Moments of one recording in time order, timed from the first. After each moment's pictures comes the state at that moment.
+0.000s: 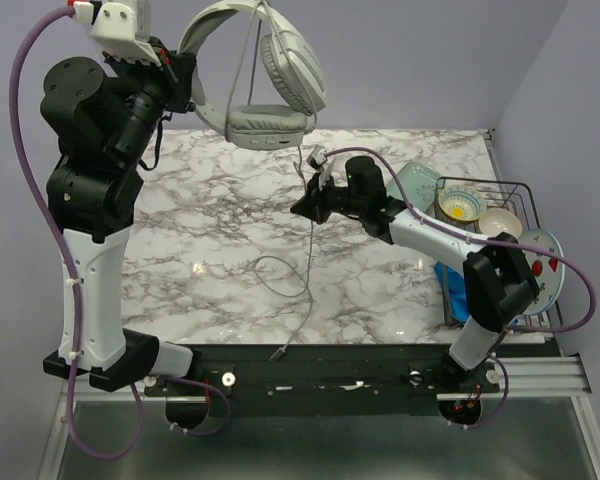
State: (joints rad) left arm -0.27 1.39 2.24 -0.67 0.05 -0.11; right arm 0.63 1.72 1.20 0.20 -0.54 0.03
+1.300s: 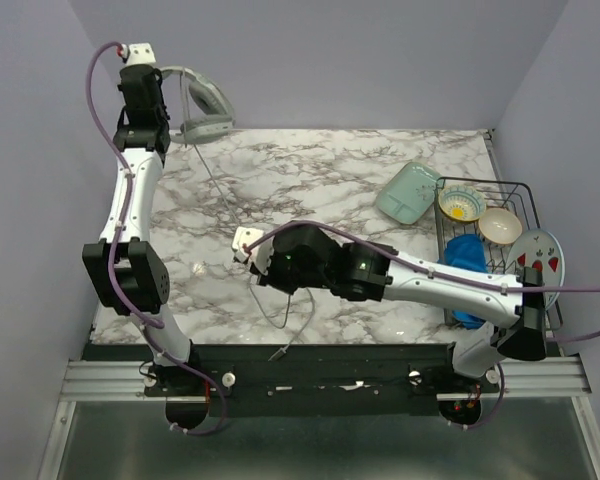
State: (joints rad) left arm 0.07 1.78 1.86 -0.30 -0.35 0.03; right arm 1.27 1.57 1.48 -0.50 0.07 -0.23
